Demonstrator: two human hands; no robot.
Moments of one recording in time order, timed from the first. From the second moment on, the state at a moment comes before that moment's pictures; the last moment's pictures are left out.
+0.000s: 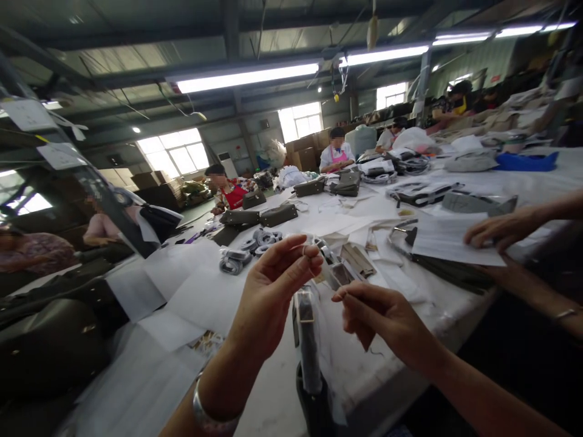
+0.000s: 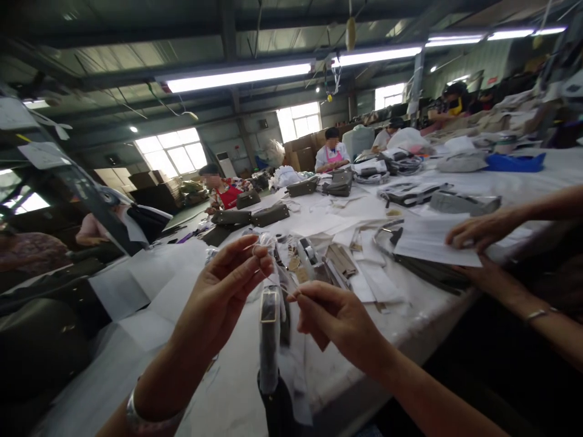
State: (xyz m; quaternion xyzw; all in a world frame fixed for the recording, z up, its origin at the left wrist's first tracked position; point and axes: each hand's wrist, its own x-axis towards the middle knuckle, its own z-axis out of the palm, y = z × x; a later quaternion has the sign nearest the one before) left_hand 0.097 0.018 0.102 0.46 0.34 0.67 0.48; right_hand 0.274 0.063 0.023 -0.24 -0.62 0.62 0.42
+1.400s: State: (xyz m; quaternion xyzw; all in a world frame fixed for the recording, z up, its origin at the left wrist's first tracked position) left_hand 0.048 -0.058 -0.015 0.32 0.35 0.65 0.59; right_hand 0.284 0.035 -0.036 -0.19 -0.47 0.79 0.33
